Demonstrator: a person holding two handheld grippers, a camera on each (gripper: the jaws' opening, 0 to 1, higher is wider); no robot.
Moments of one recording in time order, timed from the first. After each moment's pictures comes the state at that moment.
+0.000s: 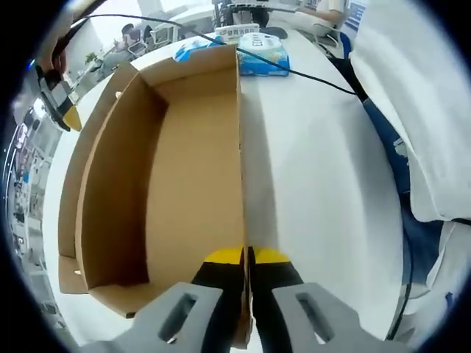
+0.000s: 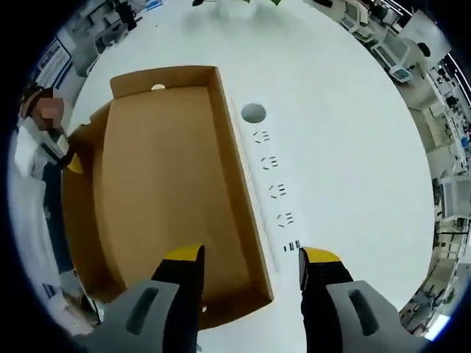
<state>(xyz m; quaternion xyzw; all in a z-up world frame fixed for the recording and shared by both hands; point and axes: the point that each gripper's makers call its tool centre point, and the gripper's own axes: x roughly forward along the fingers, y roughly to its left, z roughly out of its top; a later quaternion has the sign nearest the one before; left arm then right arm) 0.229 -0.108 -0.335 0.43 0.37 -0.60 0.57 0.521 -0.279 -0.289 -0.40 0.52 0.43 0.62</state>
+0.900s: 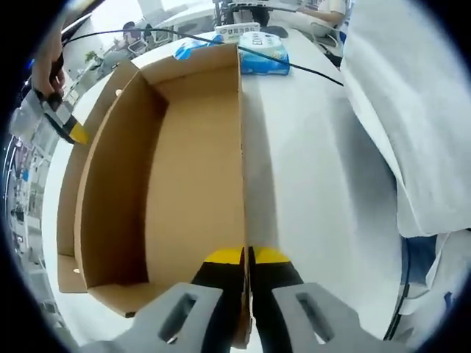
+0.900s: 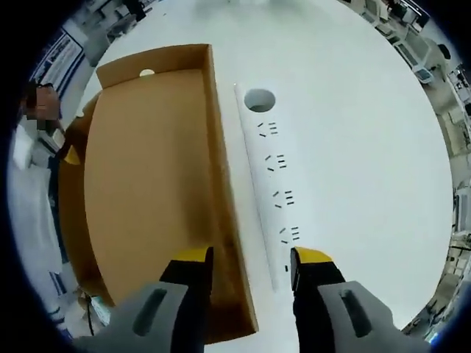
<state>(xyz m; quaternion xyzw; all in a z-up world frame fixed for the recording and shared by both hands) 0.227 -0.108 -0.336 0.43 0.38 -0.59 0.56 0.527 -0.270 -0.324 -0.40 0.54 0.48 0.57</state>
